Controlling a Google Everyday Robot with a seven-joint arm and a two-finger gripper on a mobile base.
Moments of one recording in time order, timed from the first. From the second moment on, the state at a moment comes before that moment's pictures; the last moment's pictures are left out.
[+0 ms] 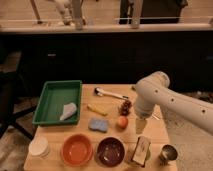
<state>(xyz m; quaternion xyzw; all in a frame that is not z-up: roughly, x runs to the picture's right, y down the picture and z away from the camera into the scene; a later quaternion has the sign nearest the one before) 0.154 0.162 0.710 -0.34 -0.03 0.04 0.94</state>
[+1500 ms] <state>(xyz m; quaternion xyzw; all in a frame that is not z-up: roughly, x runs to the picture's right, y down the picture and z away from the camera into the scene) 0.031 0.236 0.772 -0.37 -0.07 0.03 0.93</state>
